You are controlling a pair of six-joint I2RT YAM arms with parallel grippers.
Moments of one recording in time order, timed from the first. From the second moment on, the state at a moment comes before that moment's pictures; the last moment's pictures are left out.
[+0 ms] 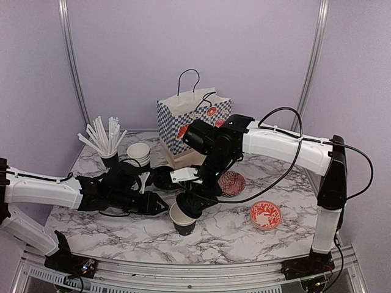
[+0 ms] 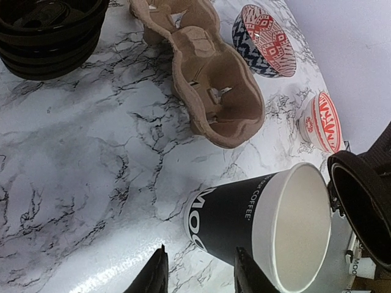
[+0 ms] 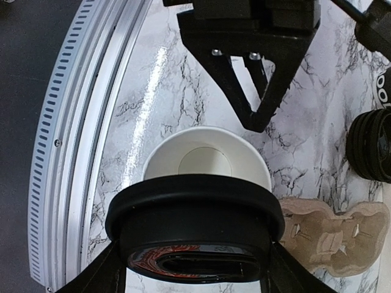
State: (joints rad) left arm -0.91 1.34 0.66 -0.04 0.18 -0.73; right arm 1.00 1.93 1.84 -1.19 -0.39 -0.76
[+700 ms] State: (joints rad) left arm -0.92 1.41 0.66 0.03 0.23 -0.74; right arm 1.02 1.97 1.87 -1.20 -0.39 -0.76
